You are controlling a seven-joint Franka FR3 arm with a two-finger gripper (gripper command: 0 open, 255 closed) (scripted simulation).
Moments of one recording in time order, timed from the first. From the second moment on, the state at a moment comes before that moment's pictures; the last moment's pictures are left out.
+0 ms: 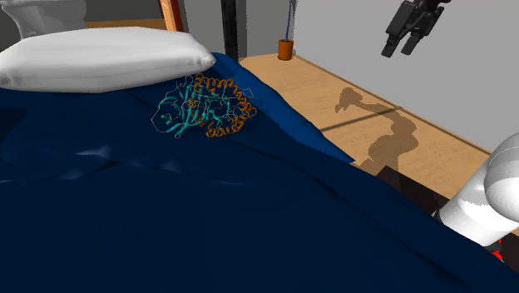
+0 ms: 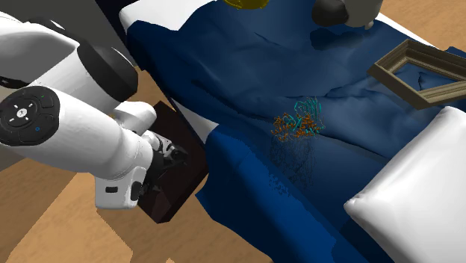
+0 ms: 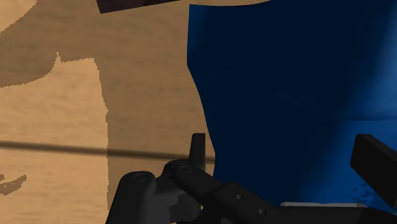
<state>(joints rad) -0.01 -0.83 -0.06 -2.30 0.03 1.61 0.09</state>
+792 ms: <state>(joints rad) 0.02 -0.71 0.22 -2.23 0.08 1.72 0.36</state>
